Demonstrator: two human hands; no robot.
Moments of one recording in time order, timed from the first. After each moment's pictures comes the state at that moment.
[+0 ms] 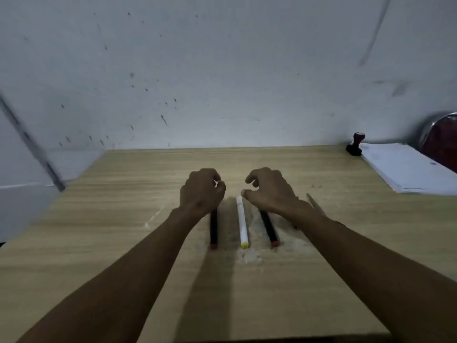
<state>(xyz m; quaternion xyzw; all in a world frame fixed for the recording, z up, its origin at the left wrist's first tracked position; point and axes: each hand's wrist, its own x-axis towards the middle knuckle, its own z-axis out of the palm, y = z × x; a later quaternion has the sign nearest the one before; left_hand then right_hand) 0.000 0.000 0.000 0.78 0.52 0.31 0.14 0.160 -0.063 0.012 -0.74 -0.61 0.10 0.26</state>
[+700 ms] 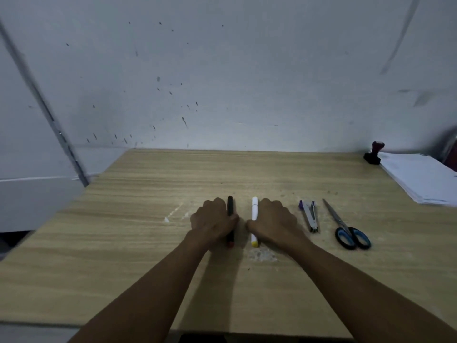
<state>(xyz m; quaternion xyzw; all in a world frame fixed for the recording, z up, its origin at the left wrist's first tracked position) -0.020 -0.035 -0.030 0.75 0.63 0.14 0.14 0.116 -0.091 -0.019 -0.78 -0.59 0.09 0.17</state>
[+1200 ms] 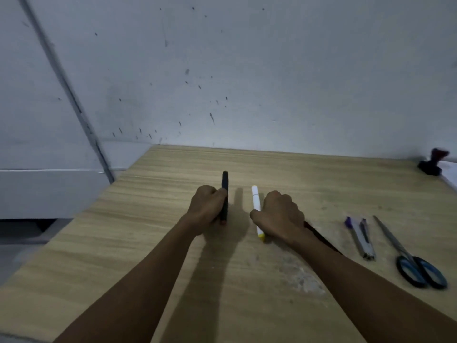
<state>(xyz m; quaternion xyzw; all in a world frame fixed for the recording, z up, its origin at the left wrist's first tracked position) -0.084 0.037 -0.024 0.59 0.59 0.35 0.43 0.073 -0.022 -0.020 -0.79 -0.57 0.11 0.21</state>
